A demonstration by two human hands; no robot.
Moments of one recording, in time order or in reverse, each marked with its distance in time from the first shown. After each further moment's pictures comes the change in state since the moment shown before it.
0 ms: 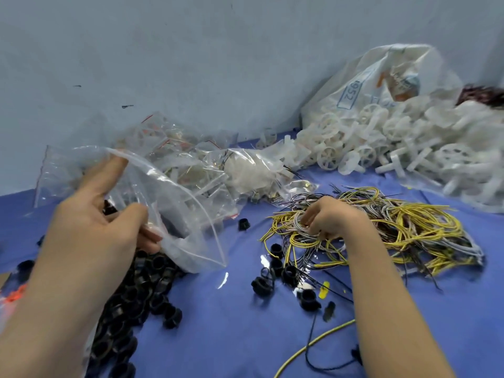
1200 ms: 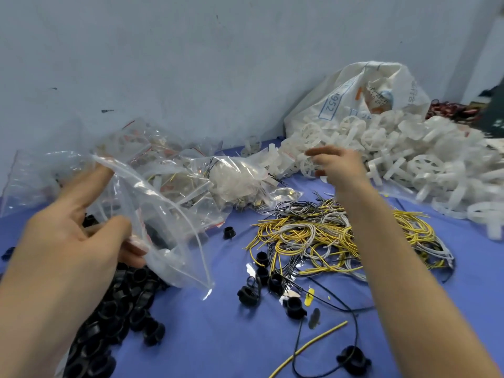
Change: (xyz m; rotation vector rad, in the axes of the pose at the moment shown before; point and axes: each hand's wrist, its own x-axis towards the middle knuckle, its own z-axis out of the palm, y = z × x) left_hand 0.013 -0.038 -0.002 -0.001 -0.076 0.118; right_hand 0.002 -0.017 -0.058 0.786 0.553 -0.327
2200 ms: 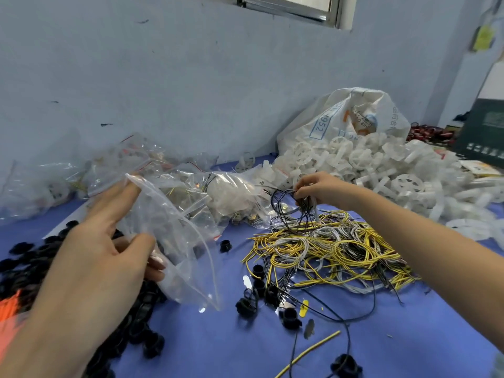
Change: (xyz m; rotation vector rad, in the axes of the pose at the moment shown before) left_hand -0.007 0.026 0.009 -0.124 -0.011 0.027; right_hand 0.047 0.016 -0.015 -0.411 -0.541 0.058
